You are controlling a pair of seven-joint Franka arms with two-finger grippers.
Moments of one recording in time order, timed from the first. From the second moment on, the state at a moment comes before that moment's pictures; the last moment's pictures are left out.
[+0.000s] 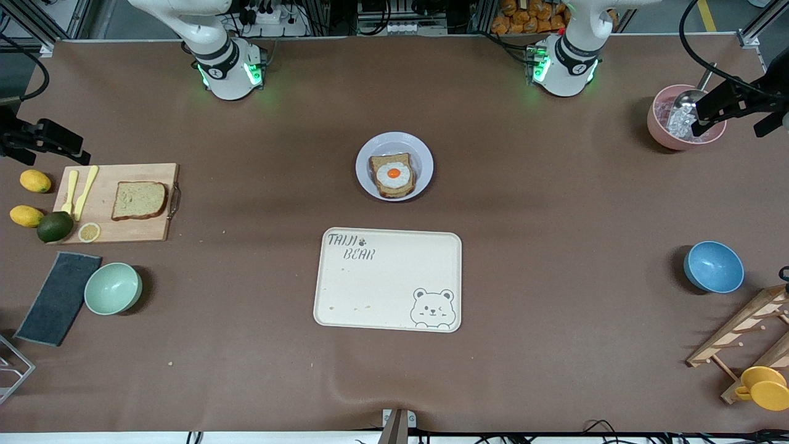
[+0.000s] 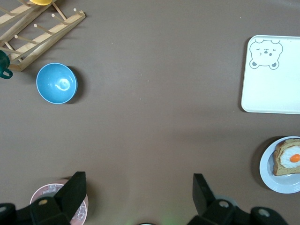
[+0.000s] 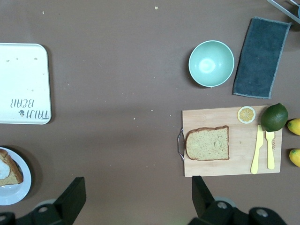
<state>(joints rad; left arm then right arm) -0.04 -0.03 -0.02 -1.44 -0.01 1.43 -0.04 -0.08 0.01 0.03 -1.51 0.02 1.48 -0.02</state>
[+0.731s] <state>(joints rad) -0.04 -0.03 -0.02 -1.44 -0.05 1.43 -0.04 -0.12 0.02 0.03 -1.52 0.02 1.47 -0.03</state>
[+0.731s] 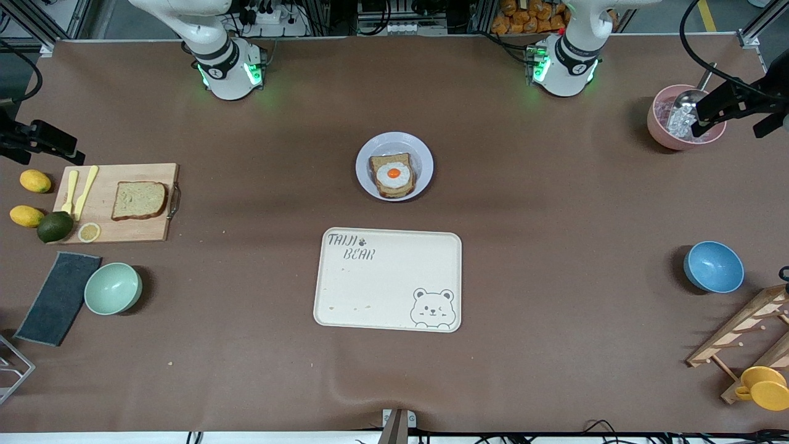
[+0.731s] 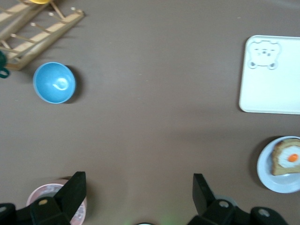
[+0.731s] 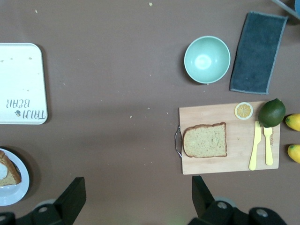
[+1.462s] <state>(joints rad) -0.14 0.08 -0.05 -1.45 -0.20 1.43 -0.12 -0.31 0.08 0.03 -1.72 0.02 1.57 -0.25</state>
